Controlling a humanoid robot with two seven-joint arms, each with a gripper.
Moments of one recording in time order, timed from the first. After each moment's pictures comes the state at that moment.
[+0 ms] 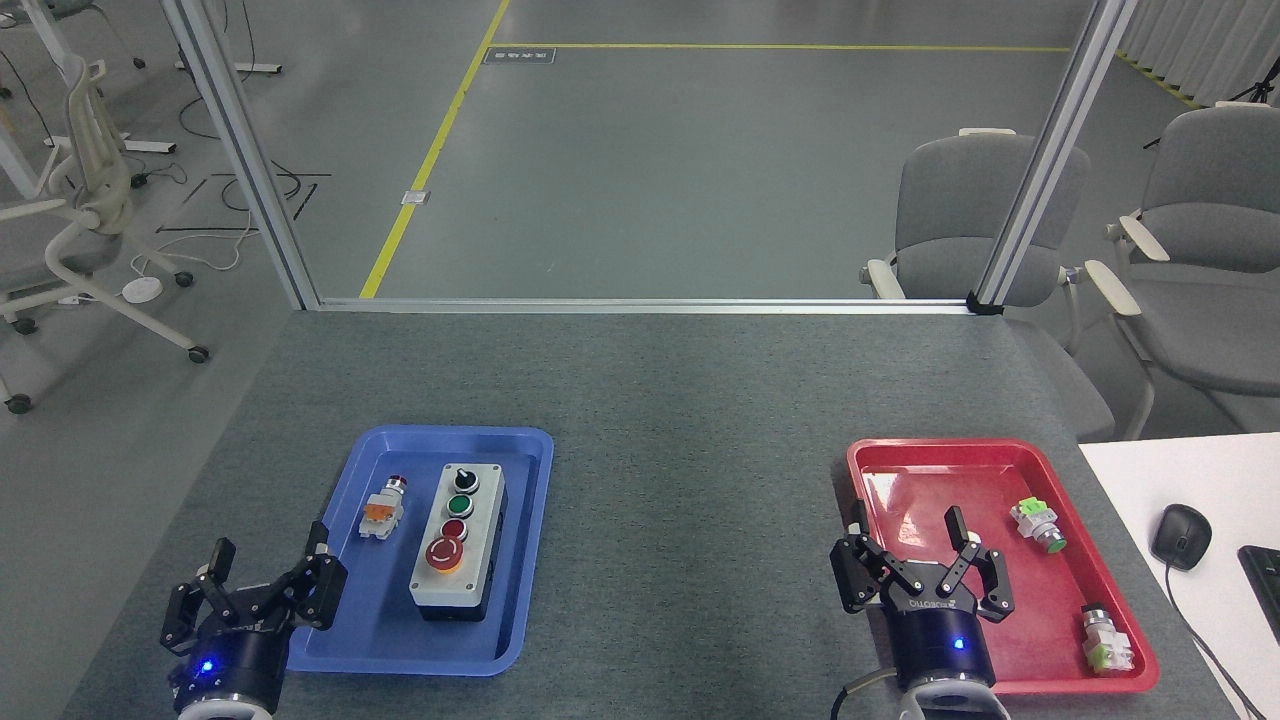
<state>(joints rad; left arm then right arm) -0.01 0.17 0.13 -1.42 -1.22 -0.04 0.17 -0.03 0.07 -0.06 -1.50 1.48 -0.02 -0.11</state>
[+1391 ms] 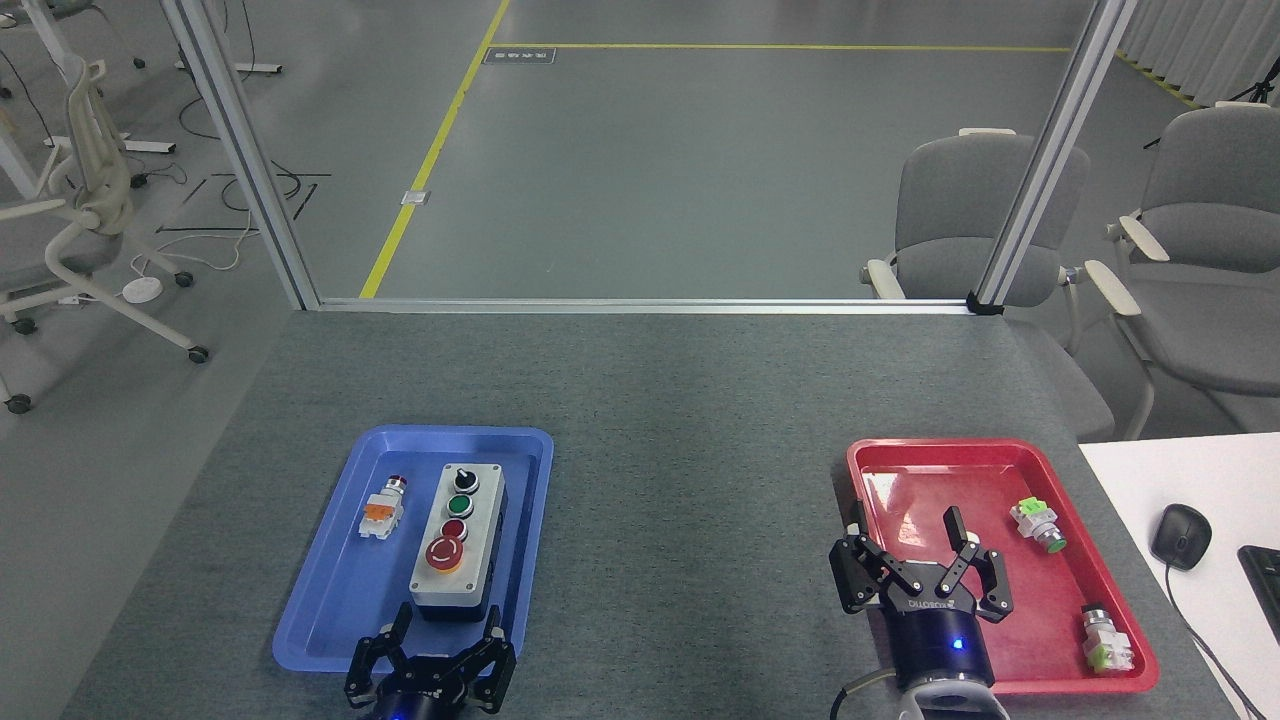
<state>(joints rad) 0.02 0.00 -0.11 -1.32 -1.47 0.05 0.15 -0.03 0.07 -0.05 -1.50 1.48 -0.02 -0.11</state>
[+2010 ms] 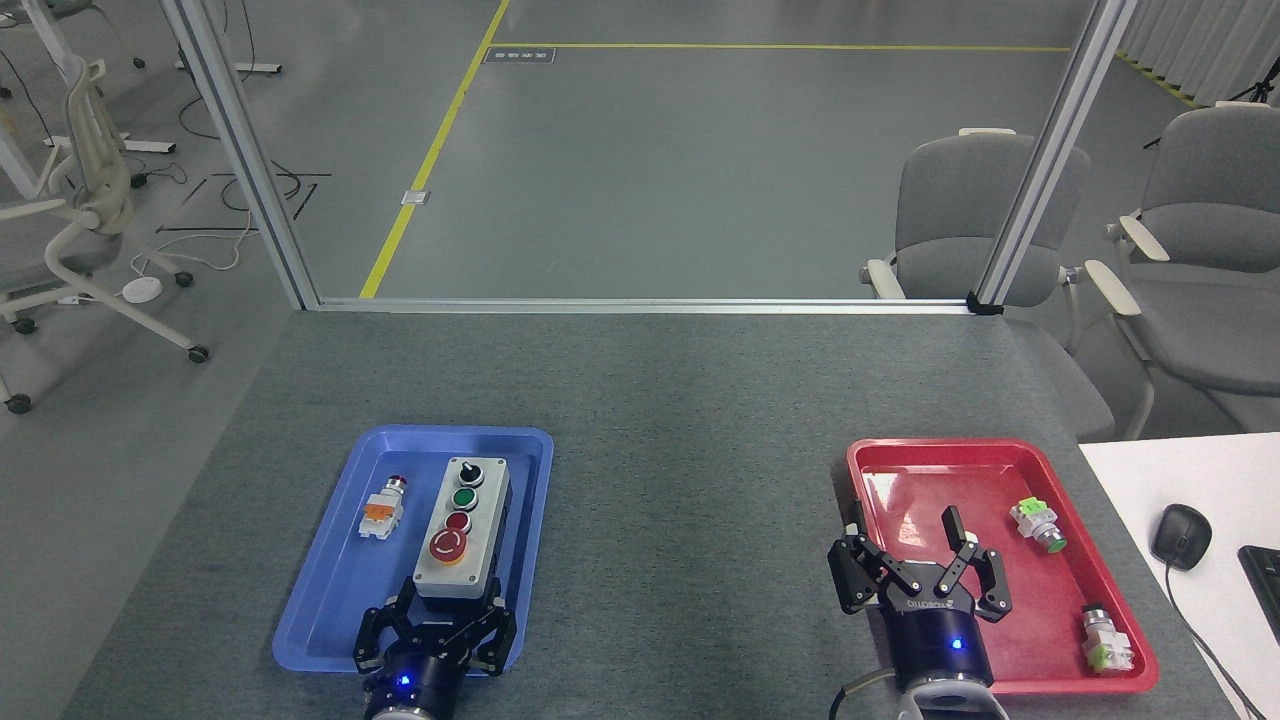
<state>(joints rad) -0.10 0.00 -0.11 -1.17 -1.46 0.06 0.14 -0.03 0.07 -0.05 -1.50 1.48 -0.03 -0.11</state>
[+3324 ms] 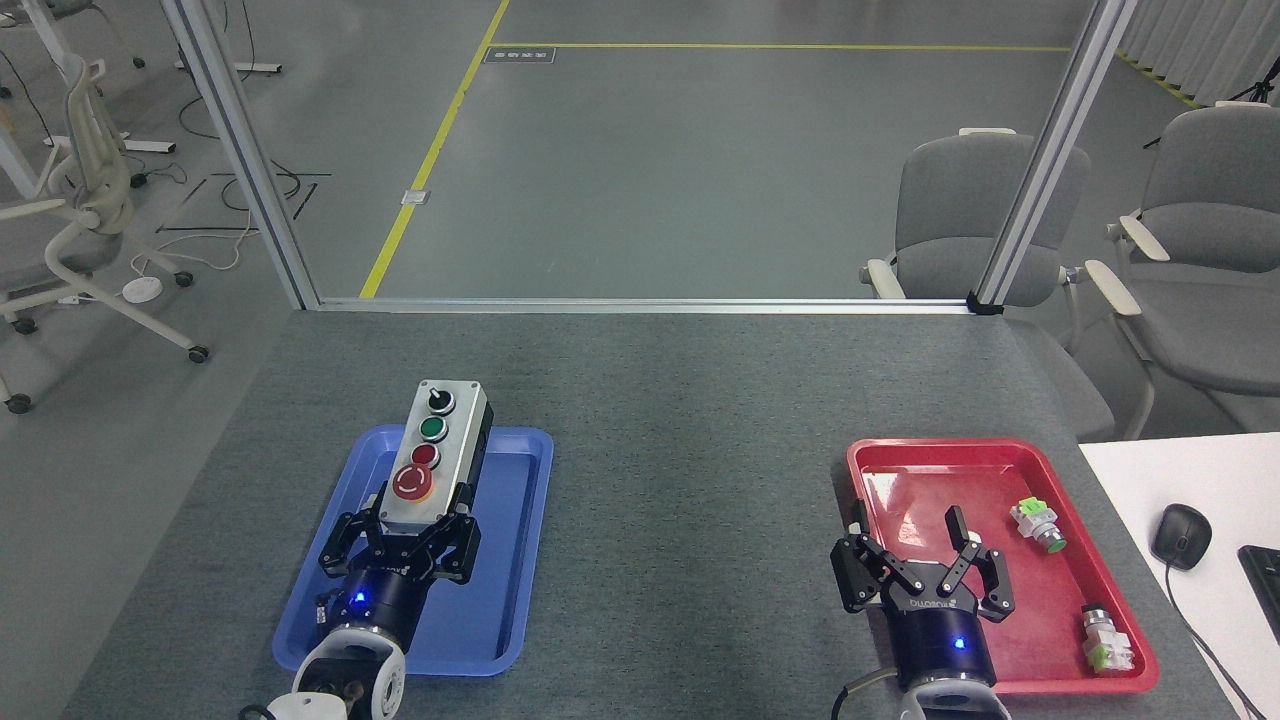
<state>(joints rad) -0.19 0.10 -0.11 -1.30 -1.33 -0.02 0.14 -0.03 0.07 -0.06 -1.50 1.48 -0.02 -0.12</state>
